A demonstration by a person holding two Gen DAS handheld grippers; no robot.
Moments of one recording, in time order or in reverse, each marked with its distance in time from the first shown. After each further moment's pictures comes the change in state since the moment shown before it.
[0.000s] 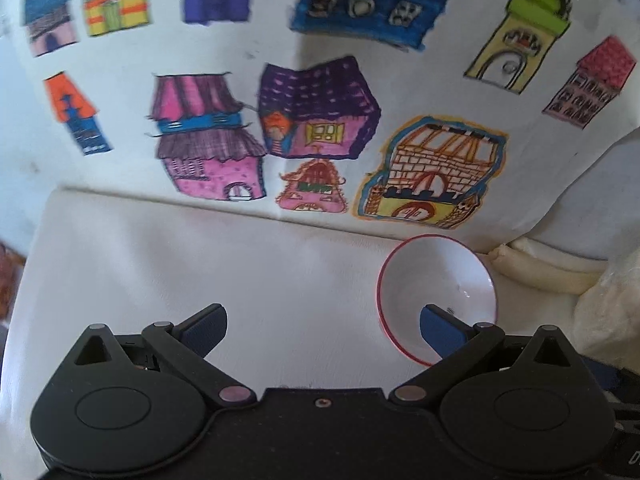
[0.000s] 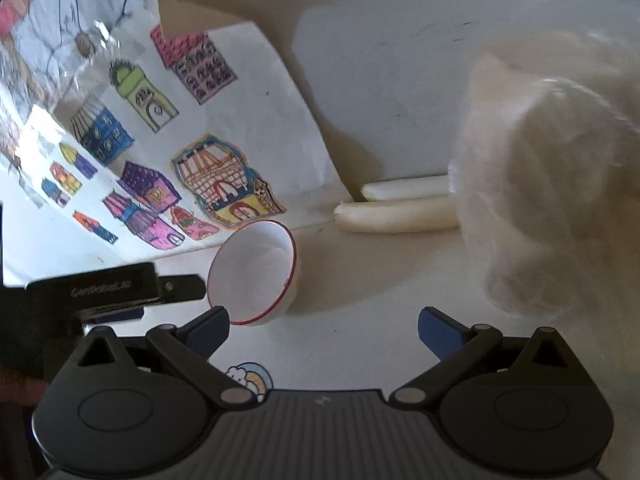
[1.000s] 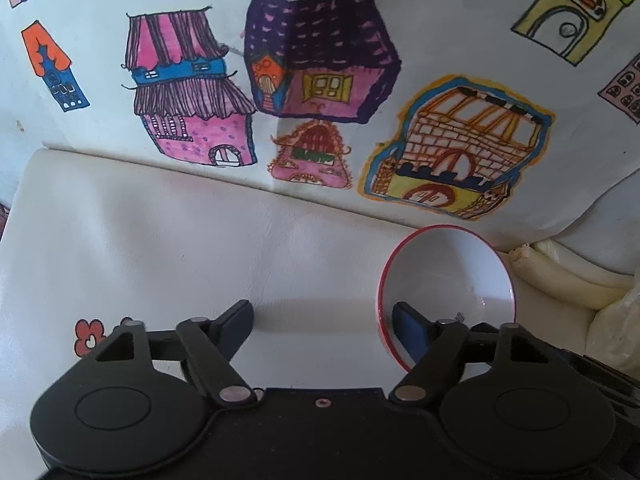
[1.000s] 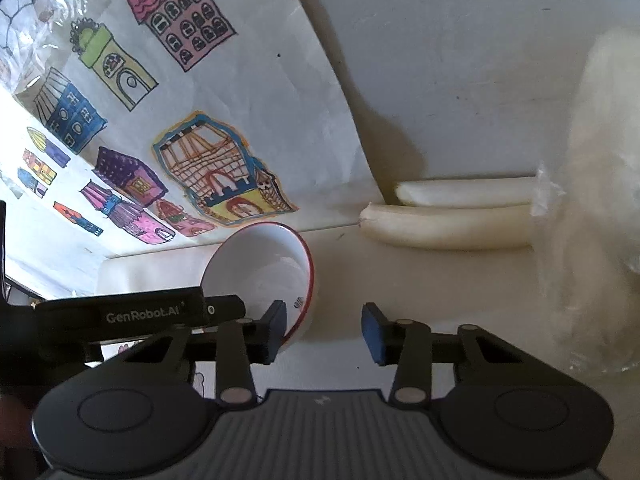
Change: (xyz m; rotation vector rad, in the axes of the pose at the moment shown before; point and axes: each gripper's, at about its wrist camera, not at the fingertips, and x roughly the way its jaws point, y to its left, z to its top) left arm 0.032 -0.007 0.007 -0.093 0.091 0.021; right arm 0.052 0.016 0.023 -0.003 0.081 0.006
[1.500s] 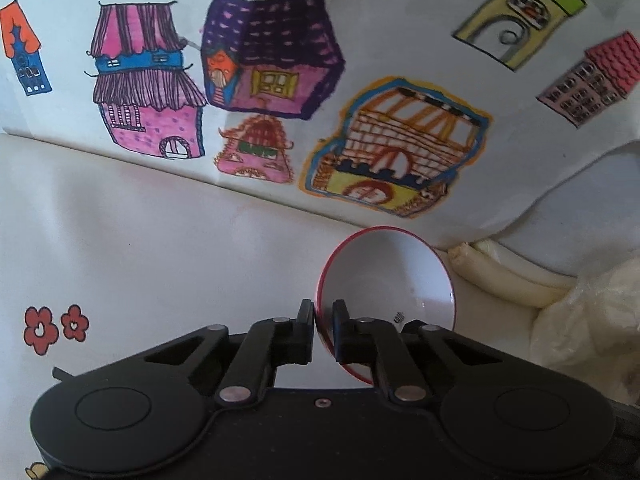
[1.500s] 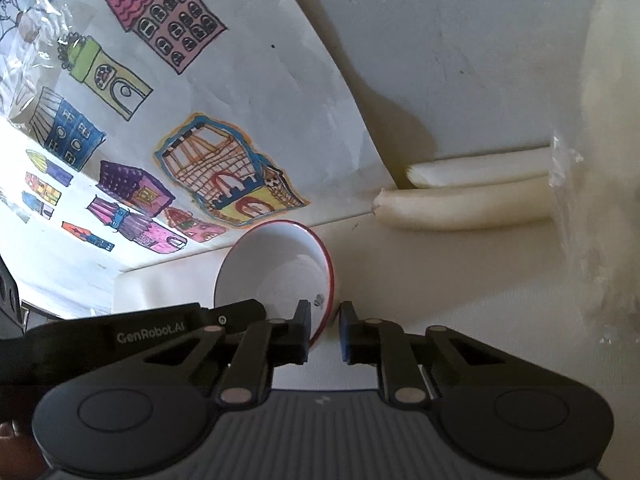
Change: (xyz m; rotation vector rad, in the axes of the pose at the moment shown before) left arm -0.010 -0.006 -0.011 -0.022 -0.015 -0.177; right arm 0.004 -0.002 -0.002 0.091 0.017 0.047
